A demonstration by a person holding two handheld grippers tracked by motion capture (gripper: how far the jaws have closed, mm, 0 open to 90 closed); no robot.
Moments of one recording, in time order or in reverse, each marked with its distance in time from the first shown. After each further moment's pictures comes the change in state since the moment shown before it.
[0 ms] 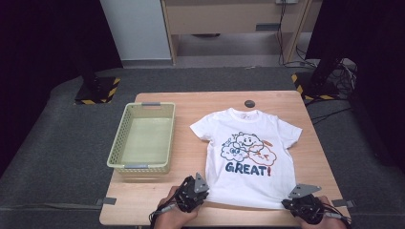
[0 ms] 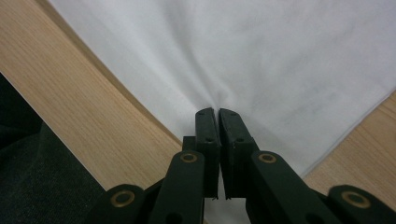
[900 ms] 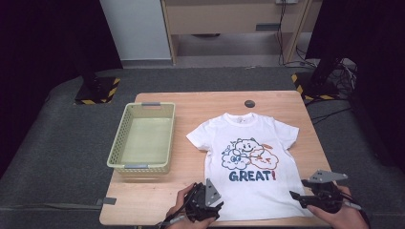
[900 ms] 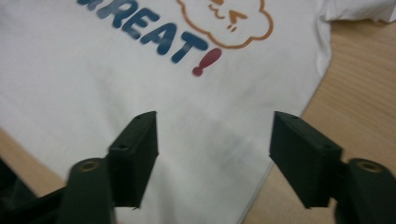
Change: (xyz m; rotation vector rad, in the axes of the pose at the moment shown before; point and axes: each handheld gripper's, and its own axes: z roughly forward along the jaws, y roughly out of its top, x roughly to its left) left arm -0.027 0.027 -0.008 -0.097 0.108 0.075; right arm -0.044 0.005 -0.032 -0.141 -0.037 0.123
